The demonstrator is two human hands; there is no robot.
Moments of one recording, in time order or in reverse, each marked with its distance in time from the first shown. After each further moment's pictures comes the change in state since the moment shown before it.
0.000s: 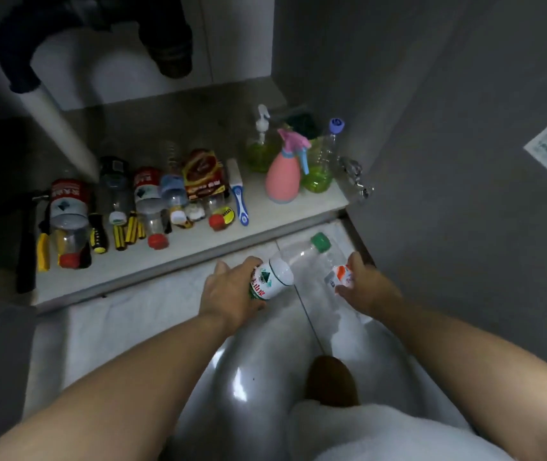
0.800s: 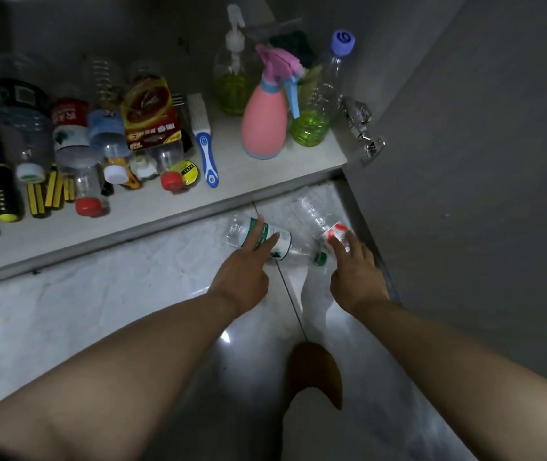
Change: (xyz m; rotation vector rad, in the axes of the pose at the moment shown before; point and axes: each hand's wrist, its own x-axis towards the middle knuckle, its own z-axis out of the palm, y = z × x) left_hand 0.062 0.009 0.096 -0.097 -0.200 0.179; right_hand 0.034 0.029 0.058 -0.150 0.020 0.028
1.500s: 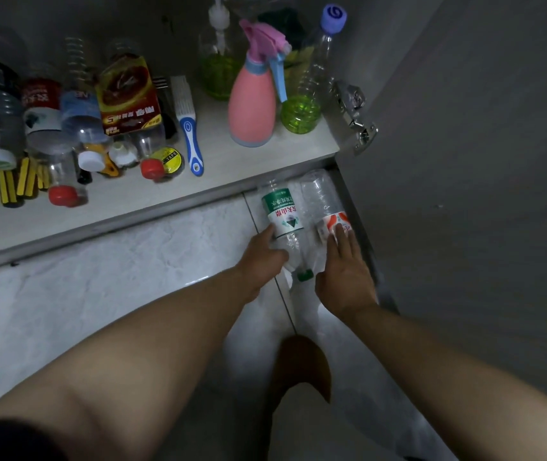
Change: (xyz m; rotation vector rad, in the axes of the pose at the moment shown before) left_hand 0.040 0.043 0.027 -0.897 -0.054 -0.395; right_hand -0.010 -0.001 0.007 -0.039 0.033 -0.040
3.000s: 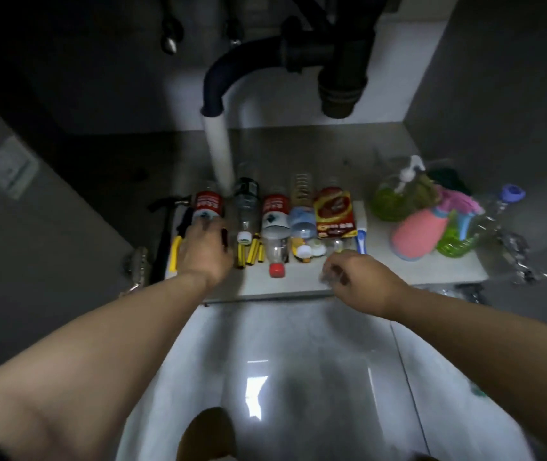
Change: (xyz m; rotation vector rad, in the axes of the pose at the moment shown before) left_hand -0.135 0.044 -0.366 0.812 0.925 0.189; right_hand 0.028 -0.276 -0.128 0.046 -0.047 -0.653
